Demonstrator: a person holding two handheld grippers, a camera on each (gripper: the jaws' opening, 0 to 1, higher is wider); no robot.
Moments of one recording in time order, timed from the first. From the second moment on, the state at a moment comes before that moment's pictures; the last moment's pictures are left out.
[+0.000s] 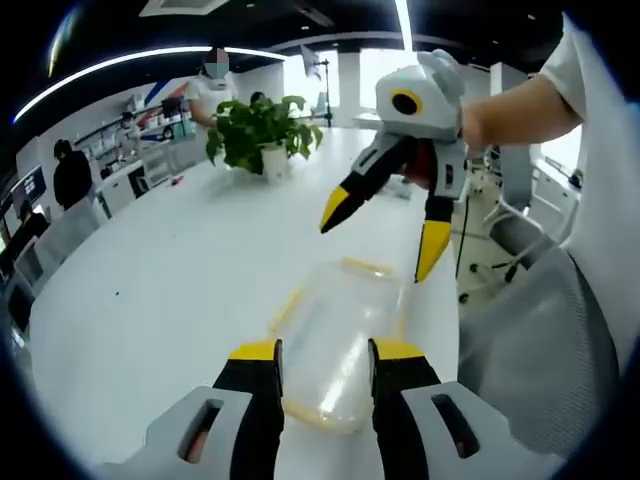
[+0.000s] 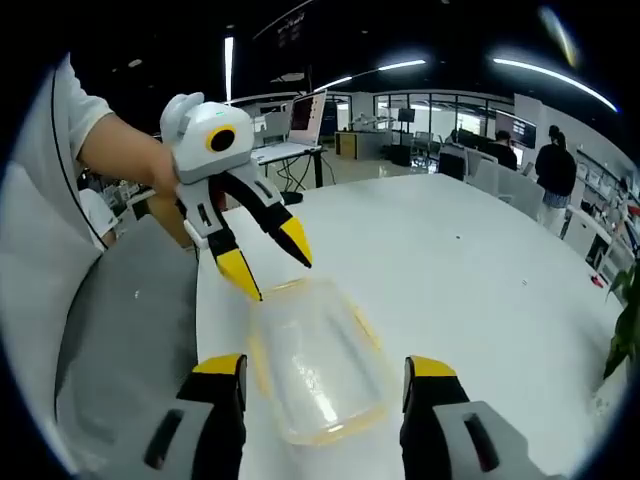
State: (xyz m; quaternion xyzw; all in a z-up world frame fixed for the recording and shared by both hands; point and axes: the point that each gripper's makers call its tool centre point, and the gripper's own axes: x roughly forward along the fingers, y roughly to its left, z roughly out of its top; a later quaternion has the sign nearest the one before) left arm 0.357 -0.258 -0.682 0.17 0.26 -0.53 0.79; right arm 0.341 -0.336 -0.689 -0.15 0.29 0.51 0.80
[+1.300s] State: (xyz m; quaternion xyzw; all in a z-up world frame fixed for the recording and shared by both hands) left arm 0.354 -0.247 -0.734 0.16 0.24 -0.56 0.78; right arm 0.335 -0.345 -0.742 -0.17 0.29 0.49 0.80
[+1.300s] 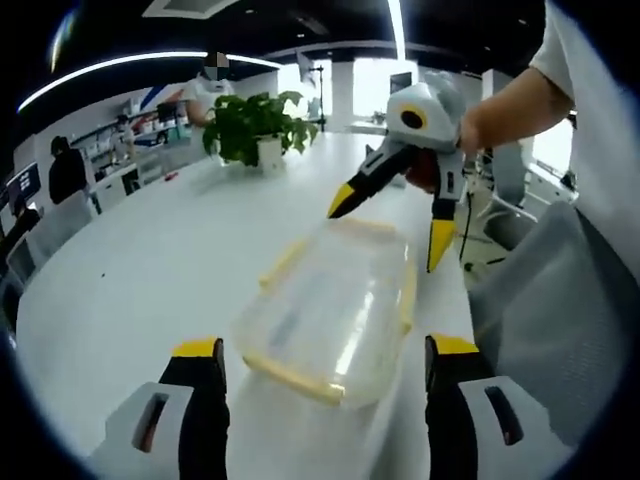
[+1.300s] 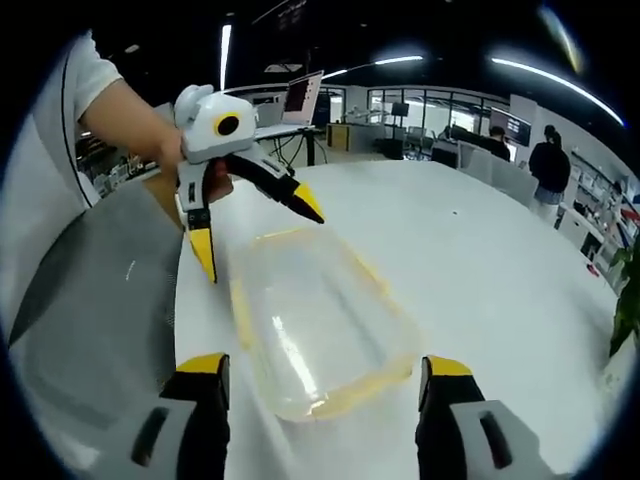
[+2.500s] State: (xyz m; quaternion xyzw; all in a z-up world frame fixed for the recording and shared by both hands) left arm 0.350 -0.221 -0.742 0.16 0.25 -0.55 0.78; right arm 0.335 -0.317 -0.743 -0.15 0.29 0.49 0.81
